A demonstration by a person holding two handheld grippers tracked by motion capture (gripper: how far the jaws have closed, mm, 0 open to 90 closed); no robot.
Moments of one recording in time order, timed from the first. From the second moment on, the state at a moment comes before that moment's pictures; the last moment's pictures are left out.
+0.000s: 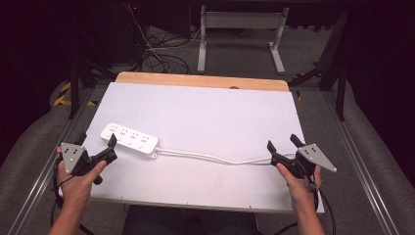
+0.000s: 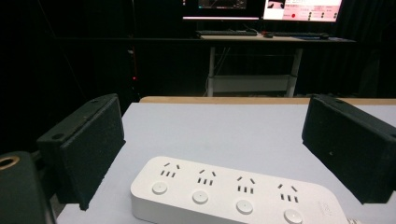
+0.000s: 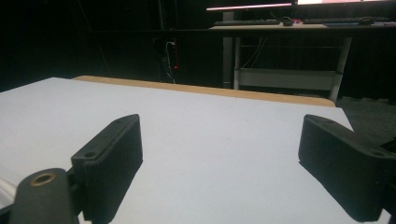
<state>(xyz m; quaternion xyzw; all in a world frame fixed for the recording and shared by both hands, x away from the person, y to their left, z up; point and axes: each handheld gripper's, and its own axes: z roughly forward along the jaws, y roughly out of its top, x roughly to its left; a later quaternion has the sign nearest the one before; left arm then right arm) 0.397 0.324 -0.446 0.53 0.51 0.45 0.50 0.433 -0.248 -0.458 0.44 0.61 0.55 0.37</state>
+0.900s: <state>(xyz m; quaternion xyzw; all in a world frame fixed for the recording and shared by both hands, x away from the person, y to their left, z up) 0.399 0.332 -0.442 0.54 0.52 0.45 0.49 0.428 -0.251 -0.458 0.44 0.62 0.55 0.36</state>
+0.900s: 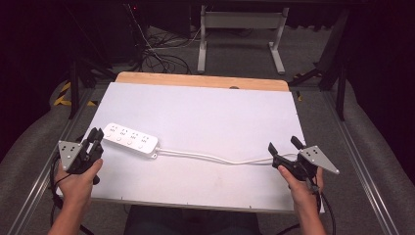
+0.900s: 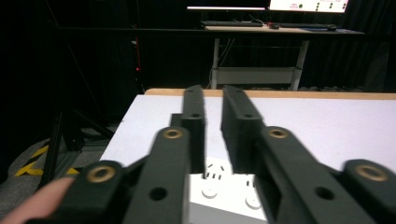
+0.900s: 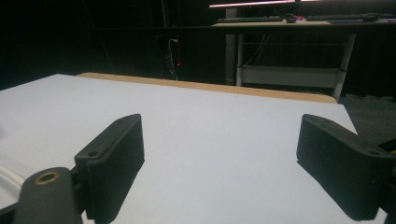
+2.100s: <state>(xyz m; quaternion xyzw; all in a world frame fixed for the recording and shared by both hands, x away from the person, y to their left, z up) 0.427 0.307 -0.441 0.66 0.46 0.37 0.47 0.429 -0.247 -0.460 0.43 0.64 0.53 0.36</state>
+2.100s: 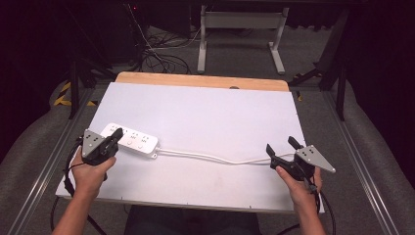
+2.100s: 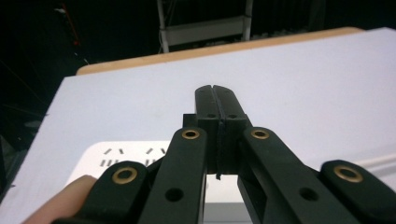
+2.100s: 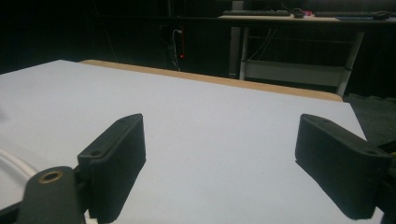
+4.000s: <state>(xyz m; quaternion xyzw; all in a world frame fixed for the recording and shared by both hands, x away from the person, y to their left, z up) 0.471 0.280 -0.464 0.78 0.48 0.22 0.33 0.425 -0.246 -0.459 0.43 0.64 0.53 0.36</state>
